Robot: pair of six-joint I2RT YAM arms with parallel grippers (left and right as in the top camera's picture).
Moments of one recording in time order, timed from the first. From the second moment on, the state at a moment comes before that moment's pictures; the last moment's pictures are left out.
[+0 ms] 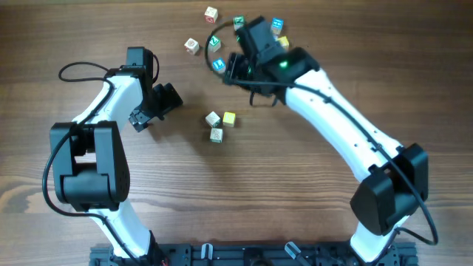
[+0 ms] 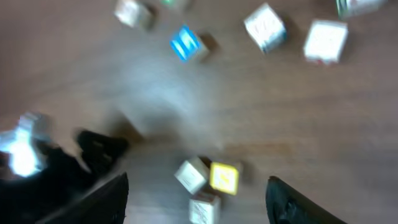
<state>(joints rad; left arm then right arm) -0.01 1.97 1.29 -0.76 0.02 -0.59 0.61 1.90 1.70 -0.83 0.00 0.79</state>
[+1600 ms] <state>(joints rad) -0.01 1.97 1.29 -0.75 0.02 -0.59 0.71 2.22 1.69 -0.80 0.09 1.05</state>
